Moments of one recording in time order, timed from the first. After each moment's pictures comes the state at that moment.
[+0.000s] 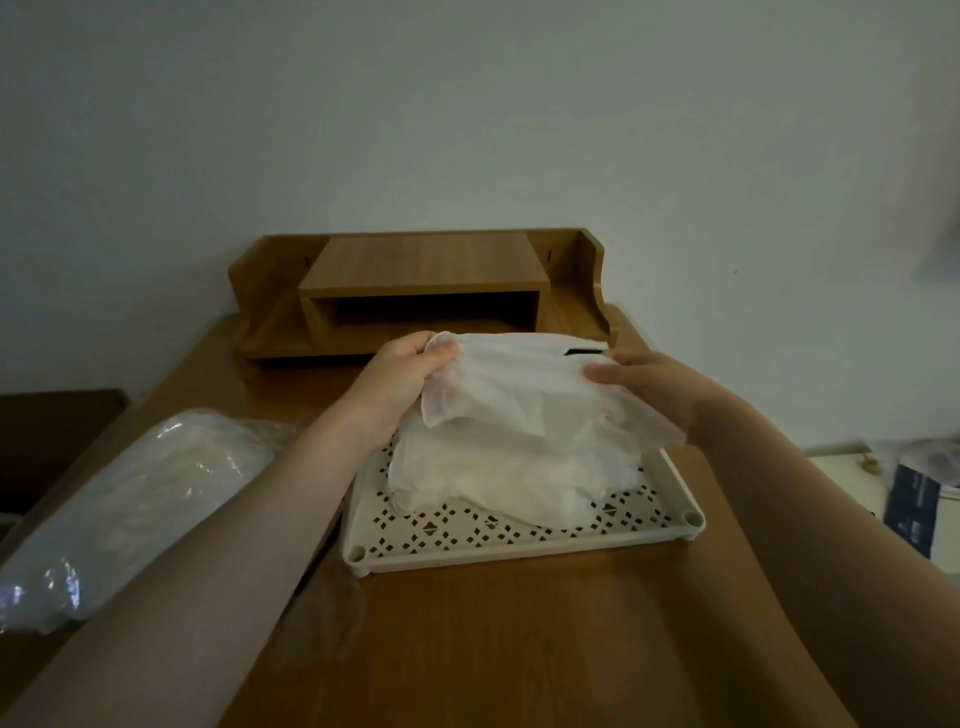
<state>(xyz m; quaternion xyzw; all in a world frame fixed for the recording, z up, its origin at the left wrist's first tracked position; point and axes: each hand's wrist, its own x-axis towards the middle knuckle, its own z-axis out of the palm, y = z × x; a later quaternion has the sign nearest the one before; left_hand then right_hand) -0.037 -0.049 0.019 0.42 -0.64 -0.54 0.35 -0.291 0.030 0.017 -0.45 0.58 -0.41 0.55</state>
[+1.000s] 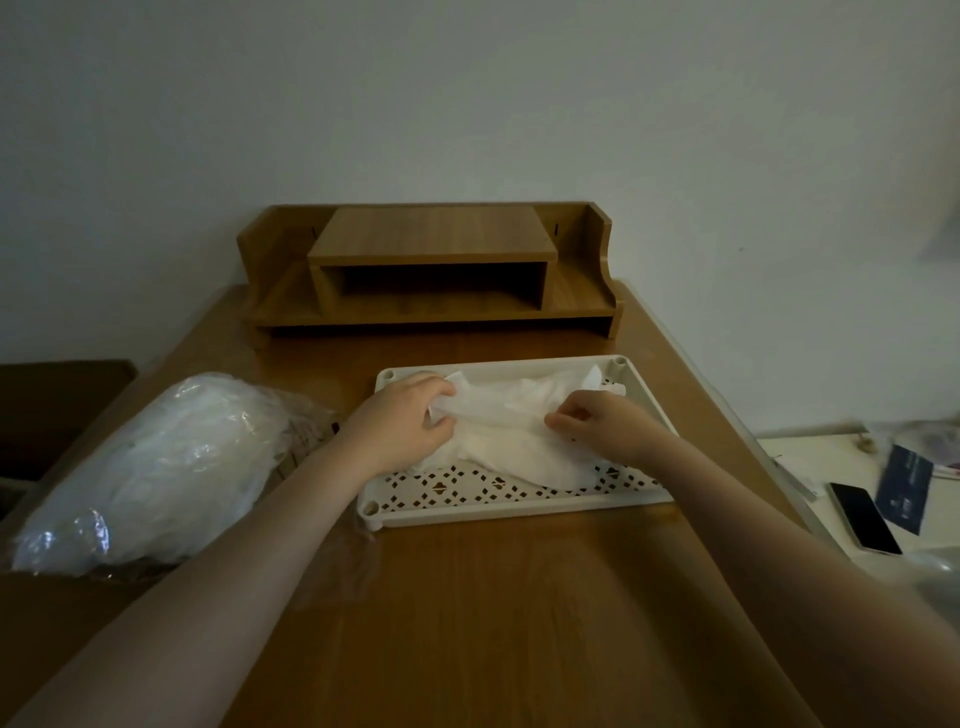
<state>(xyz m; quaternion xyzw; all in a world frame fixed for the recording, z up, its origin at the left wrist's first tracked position) -0.005 -0.028 -0.028 0.43 -0.88 -0.15 0.11 -0.241 0.042 -0.041 -0.61 0.74 -0.17 0.23</state>
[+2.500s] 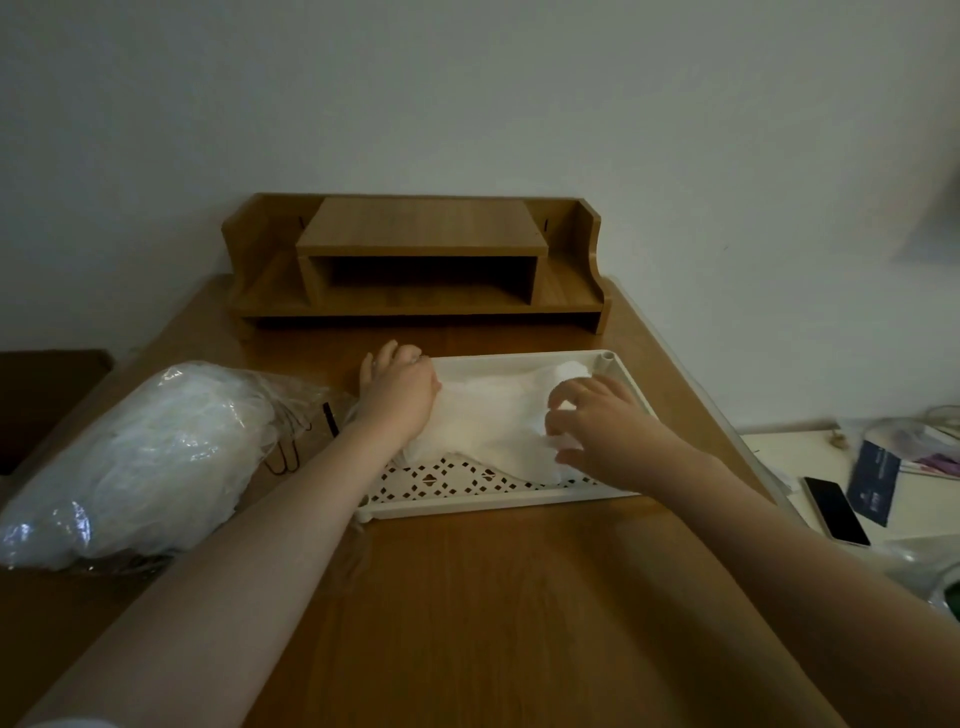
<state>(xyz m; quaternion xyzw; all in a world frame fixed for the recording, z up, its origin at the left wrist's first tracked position) -0.034 -0.052 -0.045 0.53 -0.84 -0.05 0.11 -0.226 0.078 -0.016 -0.77 0.64 0.06 -0.03</state>
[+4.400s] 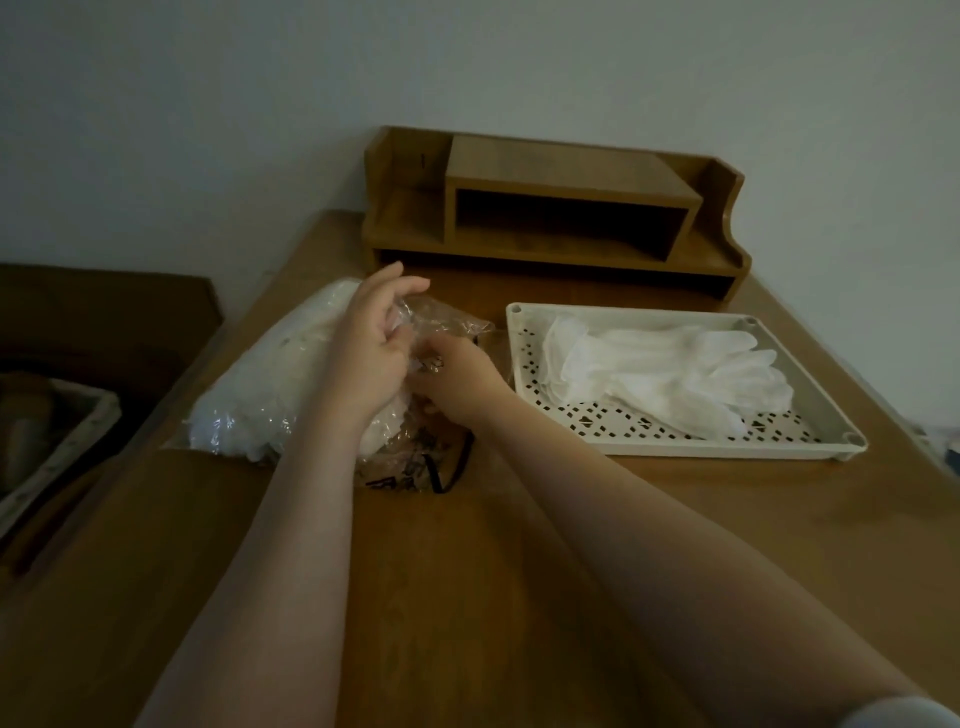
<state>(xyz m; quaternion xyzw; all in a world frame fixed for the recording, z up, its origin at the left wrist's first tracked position) 0.136 -0.019 -0.039 0.48 -0.68 -0.32 0.45 0.032 -0.013 -0.053 -0.67 0.63 -0.27 0.30</state>
